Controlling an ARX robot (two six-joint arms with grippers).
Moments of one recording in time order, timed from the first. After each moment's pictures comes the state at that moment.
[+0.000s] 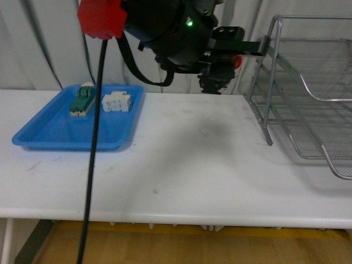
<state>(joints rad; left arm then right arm) -0.50 1.98 1.46 -0.05 0.18 0.02 0.00 0.00 0.01 0.00 0.00 0.00</state>
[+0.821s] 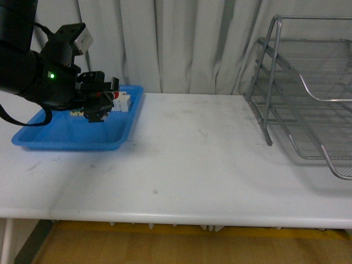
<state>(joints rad) -0.13 1.97 1.21 0.10 0.18 -0.02 0.00 0.00 0.01 0.00 0.00 0.00</state>
